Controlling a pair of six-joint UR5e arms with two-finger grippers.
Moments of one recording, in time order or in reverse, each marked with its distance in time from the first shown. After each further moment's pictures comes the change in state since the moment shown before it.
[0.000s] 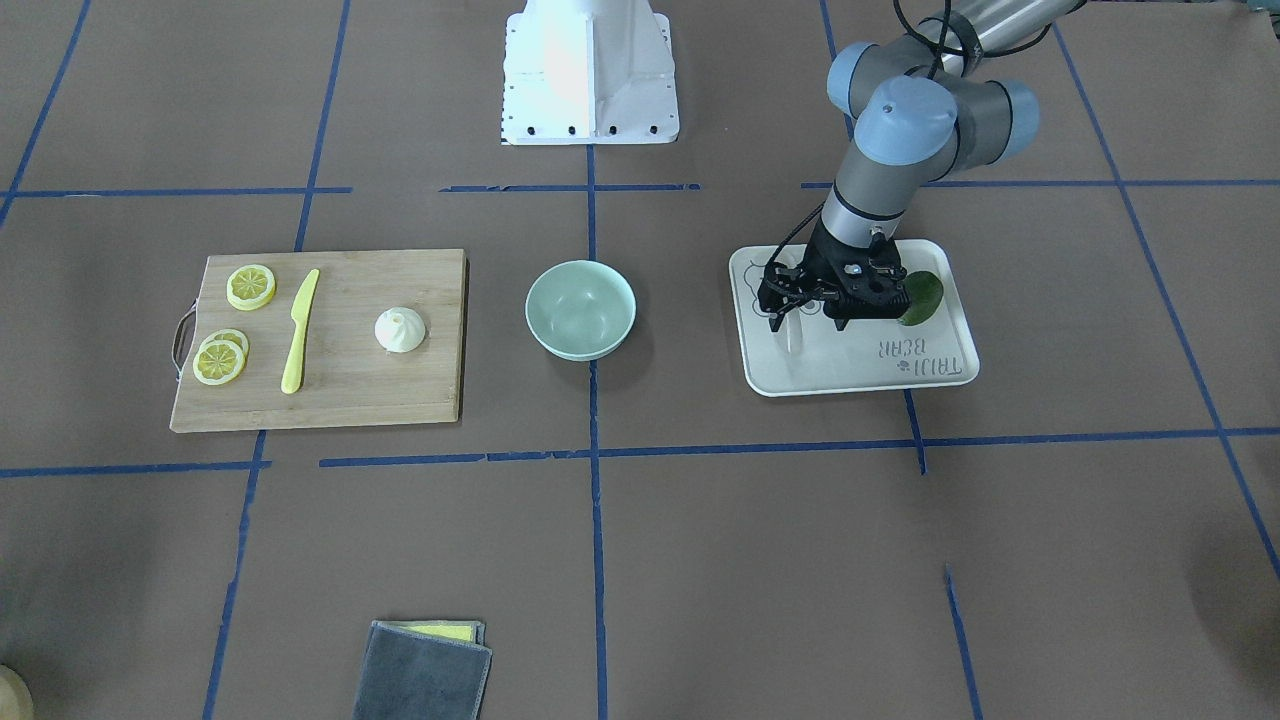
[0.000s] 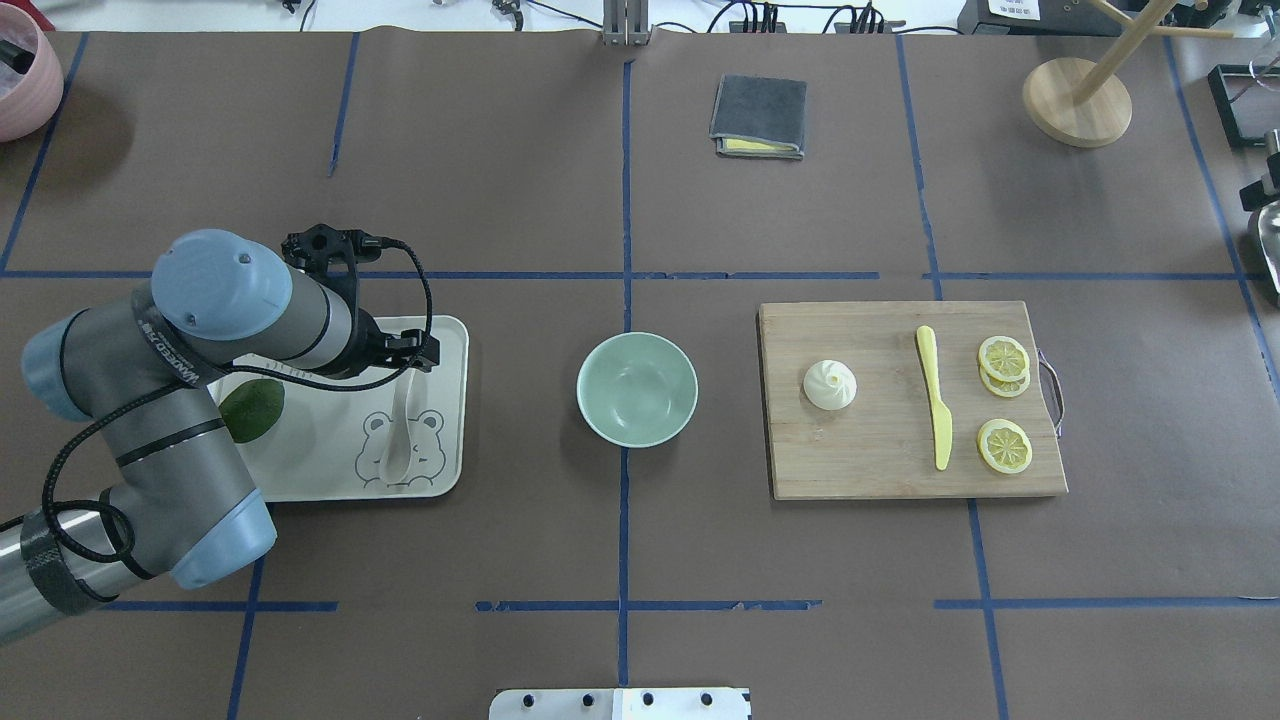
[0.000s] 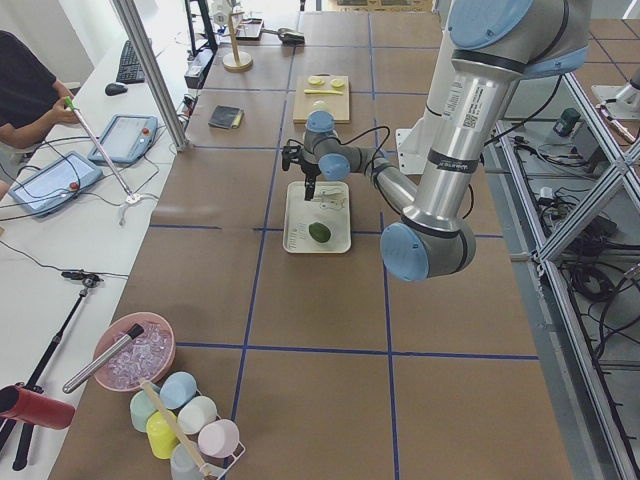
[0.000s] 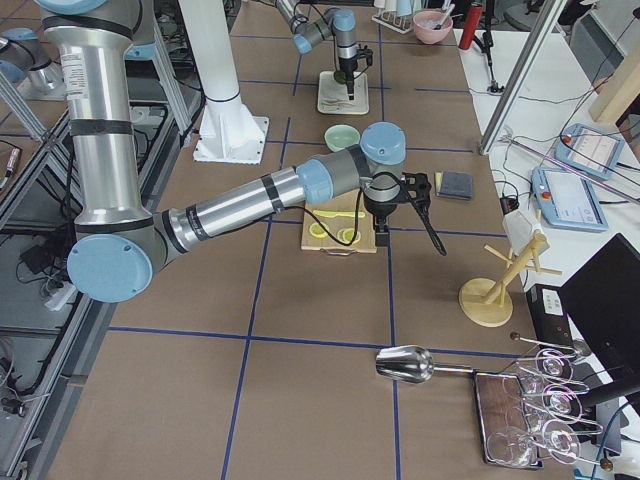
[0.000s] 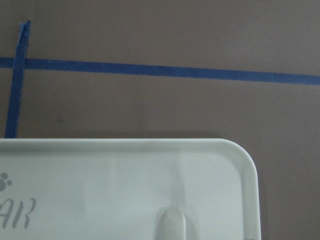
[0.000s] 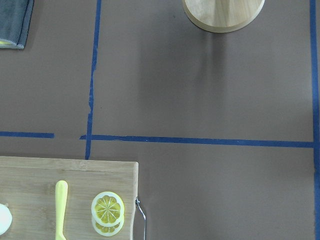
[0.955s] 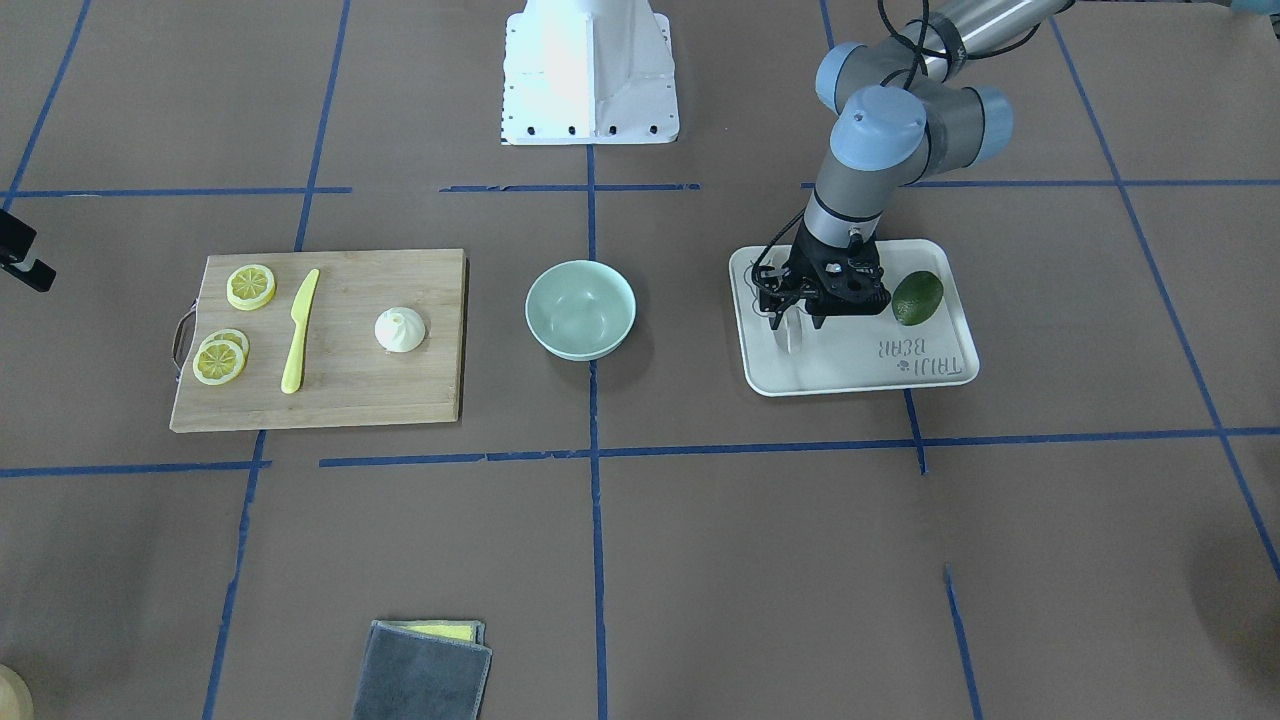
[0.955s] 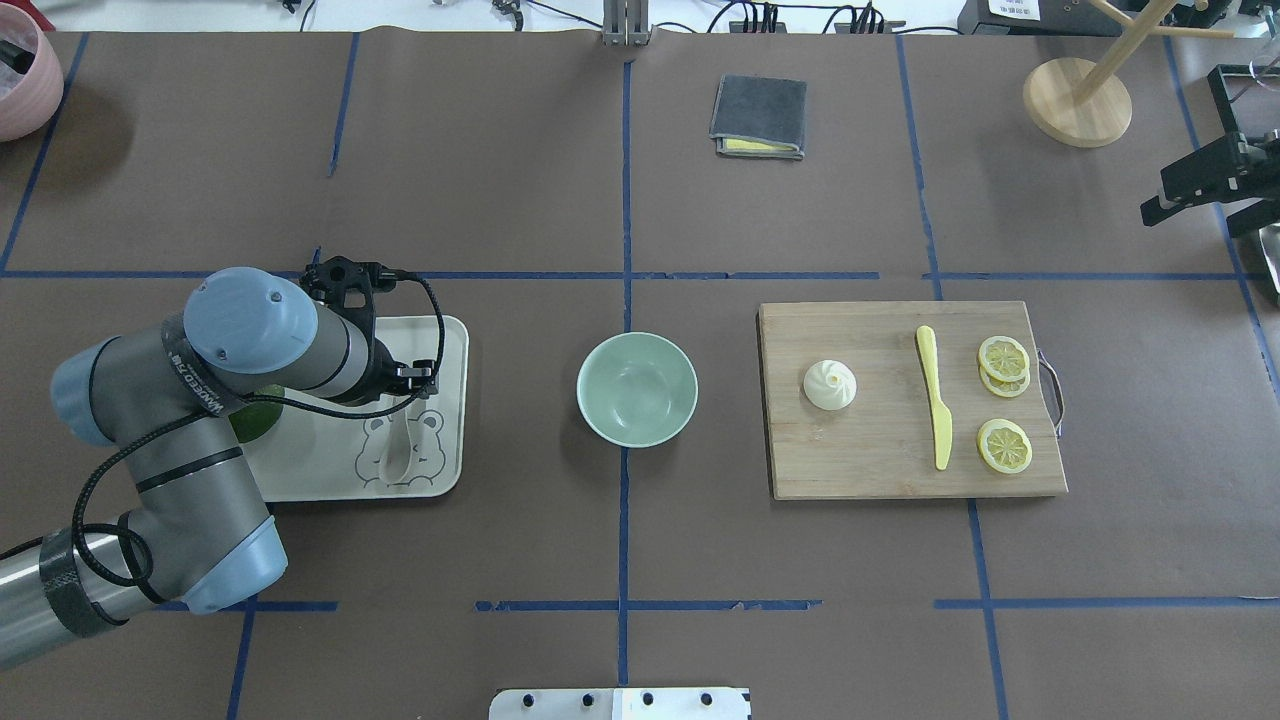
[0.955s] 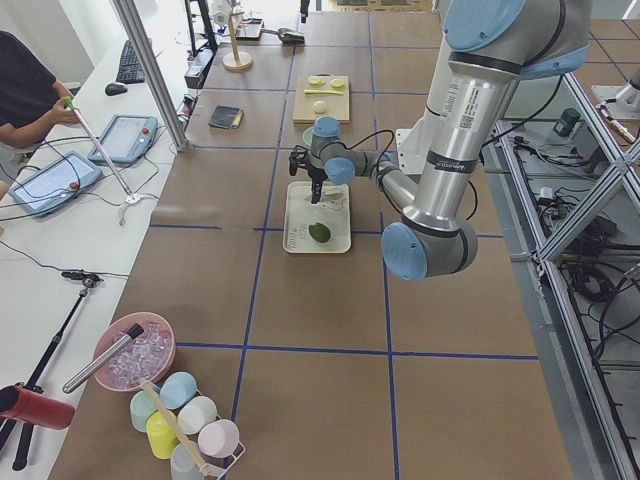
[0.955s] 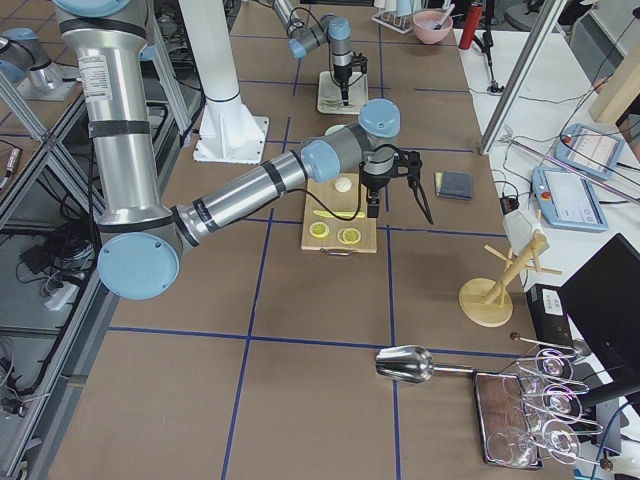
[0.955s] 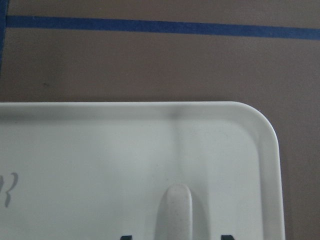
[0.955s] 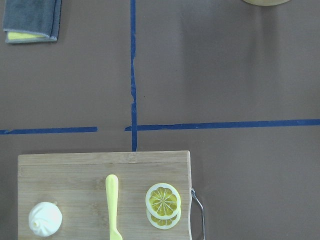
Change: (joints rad) left arm 0.043 0.003 0.018 0.001 0.022 -0.011; right arm -0.128 0.047 0.056 0.001 -0.012 0.217
